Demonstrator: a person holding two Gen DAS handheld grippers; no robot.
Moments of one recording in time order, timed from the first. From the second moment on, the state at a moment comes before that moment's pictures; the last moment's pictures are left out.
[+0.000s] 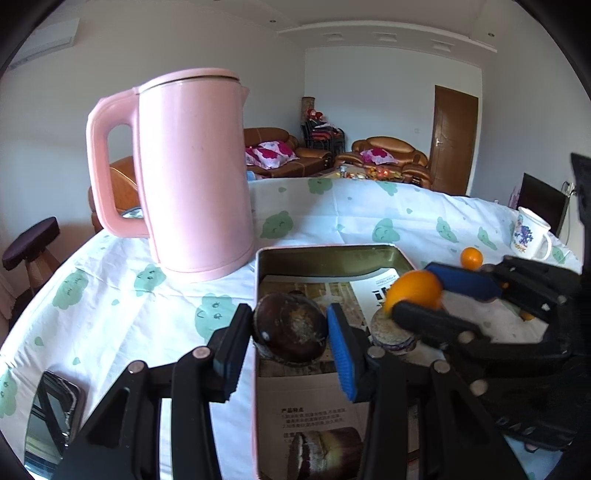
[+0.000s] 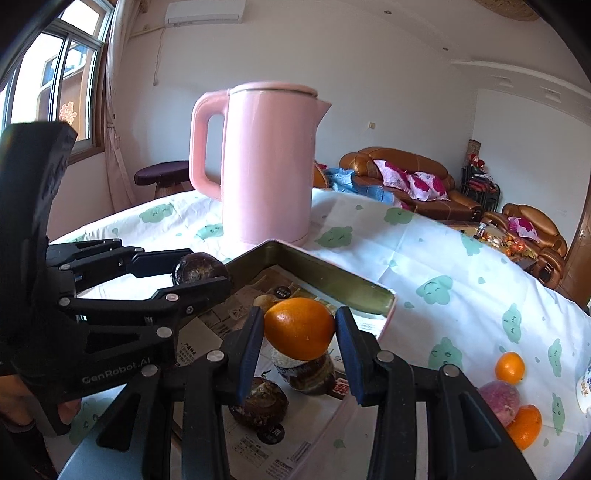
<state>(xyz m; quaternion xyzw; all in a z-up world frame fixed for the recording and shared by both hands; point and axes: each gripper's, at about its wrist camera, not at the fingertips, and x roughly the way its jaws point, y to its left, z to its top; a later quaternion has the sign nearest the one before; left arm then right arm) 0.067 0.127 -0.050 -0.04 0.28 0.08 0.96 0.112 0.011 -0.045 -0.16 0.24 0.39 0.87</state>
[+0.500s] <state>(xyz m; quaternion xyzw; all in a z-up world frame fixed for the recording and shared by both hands) 0.065 0.129 -0.045 -0.05 0.27 0.10 0.96 0.121 0.005 -0.047 -0.14 0.26 0.41 0.86</state>
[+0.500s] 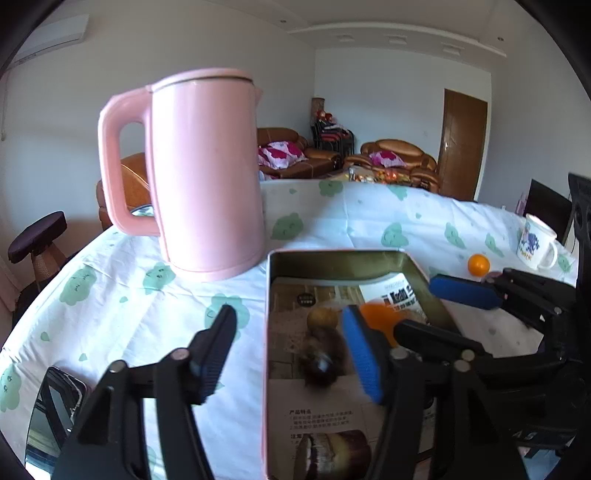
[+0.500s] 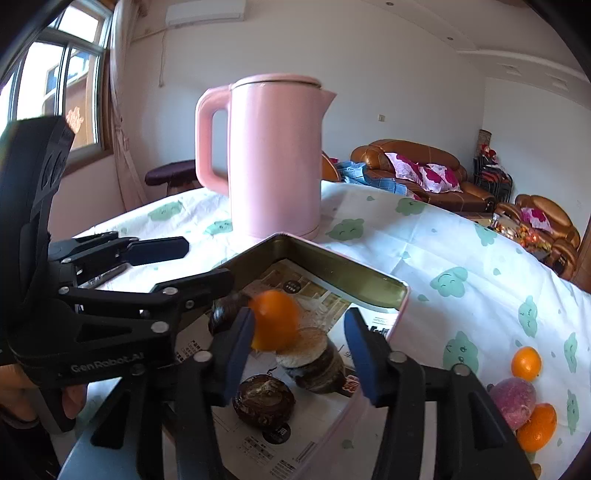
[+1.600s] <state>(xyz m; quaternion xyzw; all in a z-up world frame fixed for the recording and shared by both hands) 0.105 -0.037 -0.030 0.04 0.29 -0.04 0.96 0.176 -0.193 -0.076 -0.08 0.40 0.21 0.89</state>
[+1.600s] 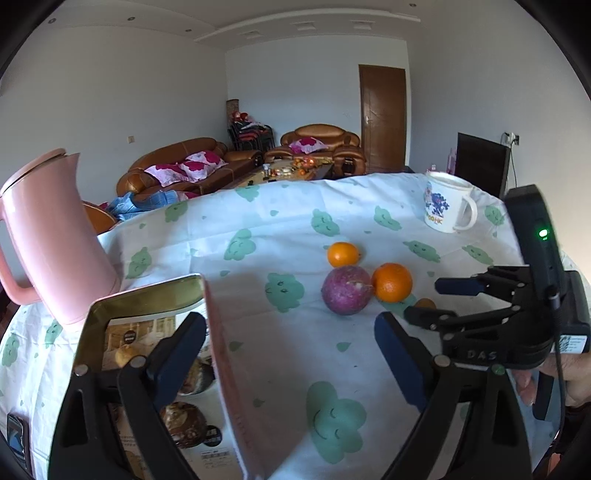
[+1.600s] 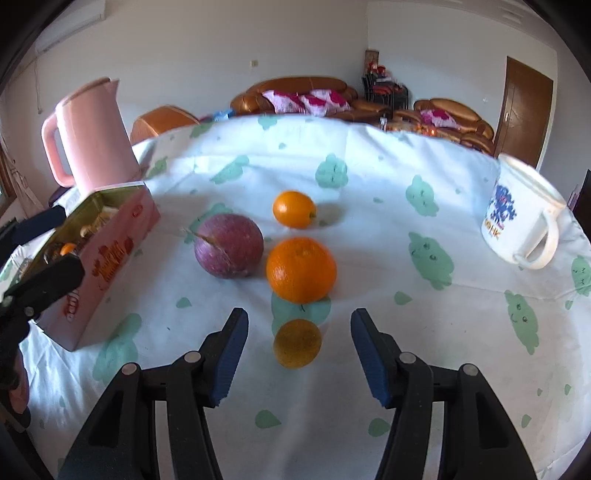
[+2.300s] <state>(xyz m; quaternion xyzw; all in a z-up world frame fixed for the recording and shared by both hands) 0.161 -0.069 -0.044 0.04 0.34 -0.06 0.94 0.192 -0.223 -0.061 -0.06 0.36 0.13 0.92</state>
